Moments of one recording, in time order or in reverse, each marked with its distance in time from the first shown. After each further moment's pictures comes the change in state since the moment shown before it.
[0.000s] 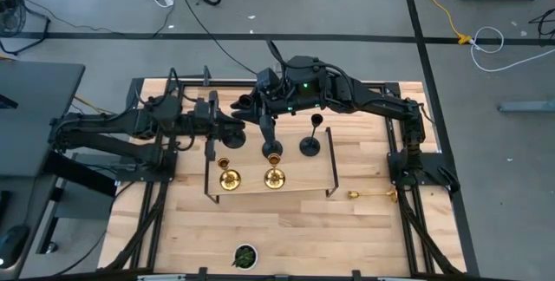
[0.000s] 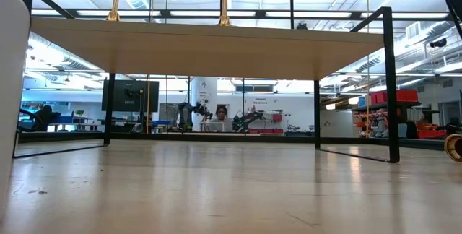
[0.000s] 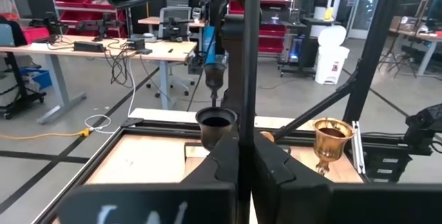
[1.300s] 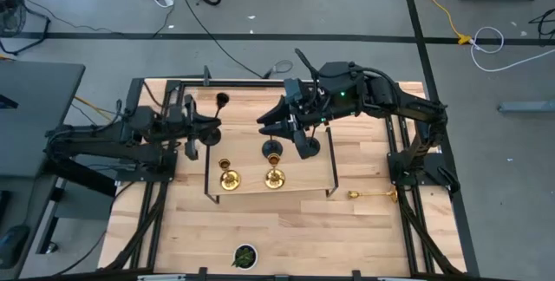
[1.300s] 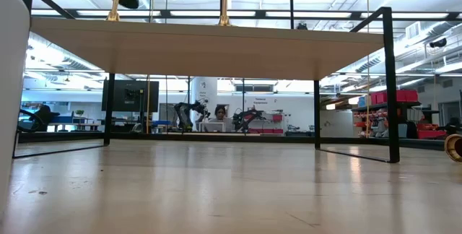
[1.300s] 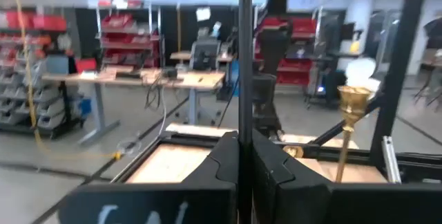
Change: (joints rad) left arm -0.003 -0.378 -0.358 0.125 -0.101 0.041; right arm 0.093 -0.148 0.000 -0.213 0.045 -0.062
